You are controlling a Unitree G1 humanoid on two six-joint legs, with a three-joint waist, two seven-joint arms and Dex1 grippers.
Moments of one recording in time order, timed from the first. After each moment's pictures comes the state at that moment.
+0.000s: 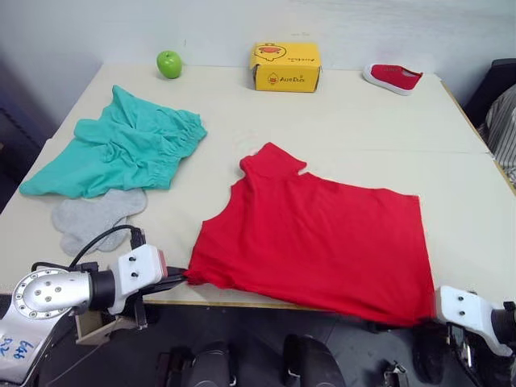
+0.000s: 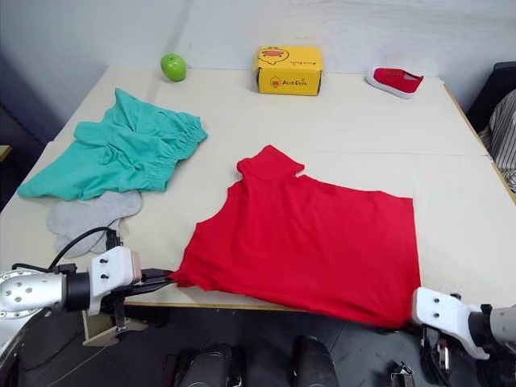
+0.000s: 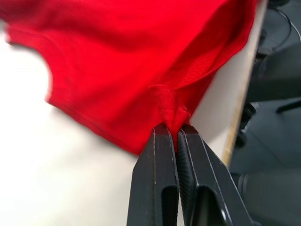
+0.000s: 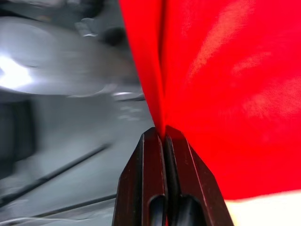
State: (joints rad) left arm 0.15 0.94 0.22 -0.58 -0.35 0.39 -0.90; right arm 0.66 -1.19 -0.39 -0.38 0.32 0.31 1.19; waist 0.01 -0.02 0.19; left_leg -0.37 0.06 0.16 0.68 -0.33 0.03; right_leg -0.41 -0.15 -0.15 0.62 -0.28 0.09
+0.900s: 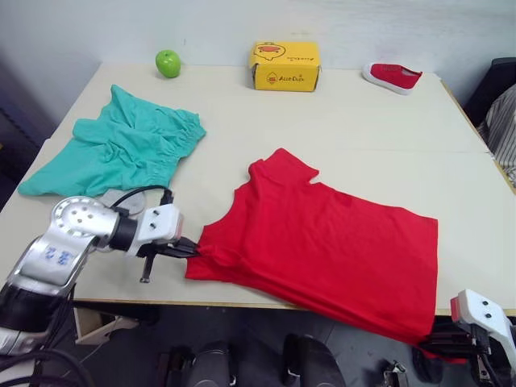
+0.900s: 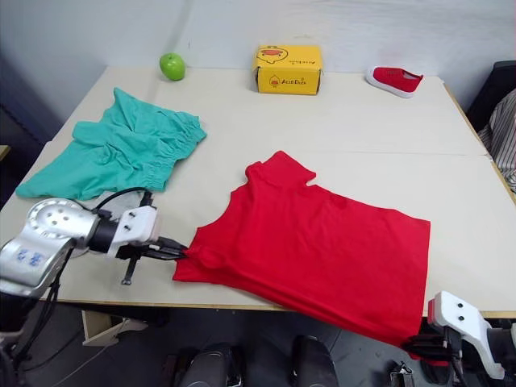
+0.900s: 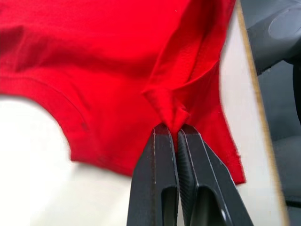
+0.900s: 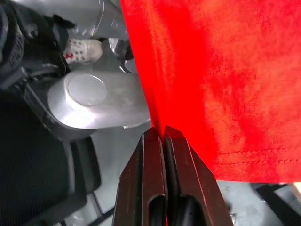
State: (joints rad) left arm -0.50 0.92 -0.18 -0.02 -0.25 0.24 -1.31; right arm 0.63 -1.06 -0.51 -0.31 0.41 0.37 1.34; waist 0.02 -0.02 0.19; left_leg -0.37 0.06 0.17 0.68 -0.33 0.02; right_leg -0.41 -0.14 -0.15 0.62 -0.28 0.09
